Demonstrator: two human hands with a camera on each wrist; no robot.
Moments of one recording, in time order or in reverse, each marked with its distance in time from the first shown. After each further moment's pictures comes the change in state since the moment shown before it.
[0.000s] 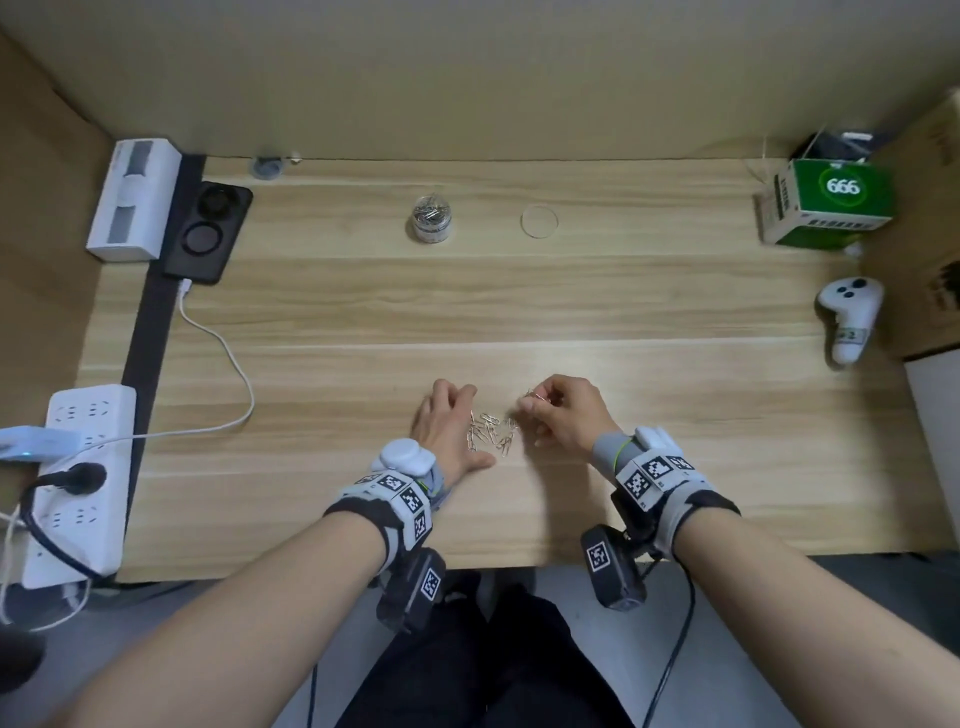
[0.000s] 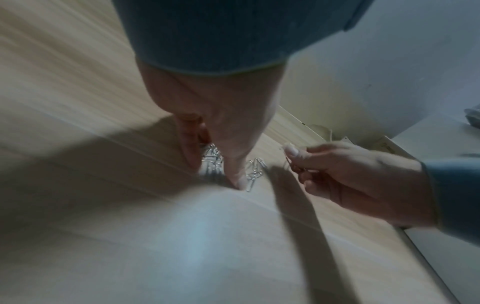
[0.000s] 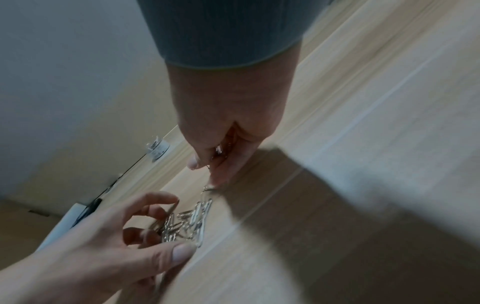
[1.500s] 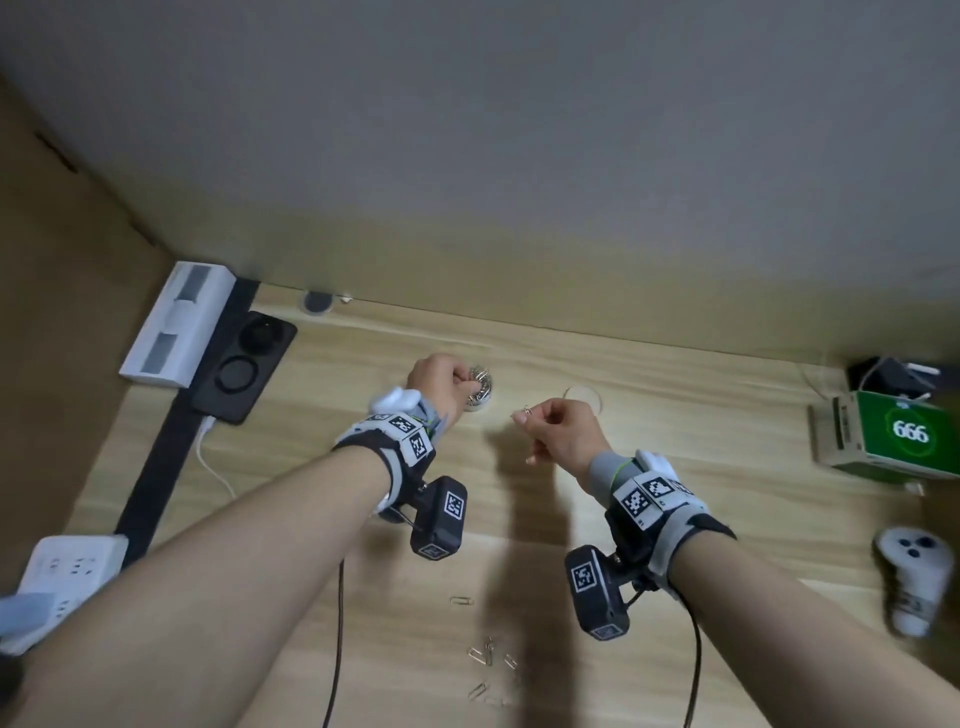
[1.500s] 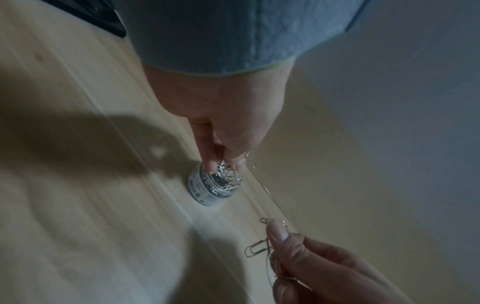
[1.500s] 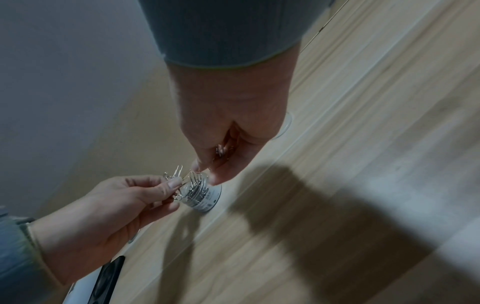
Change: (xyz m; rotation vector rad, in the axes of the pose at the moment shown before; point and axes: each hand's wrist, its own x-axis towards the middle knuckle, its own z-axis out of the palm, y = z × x) left_hand 0.229 -0.020 -0.179 -0.388 0.320 -0.246; right_hand 0.173 -0.175 -0.014 0.213 -0.071 0.018
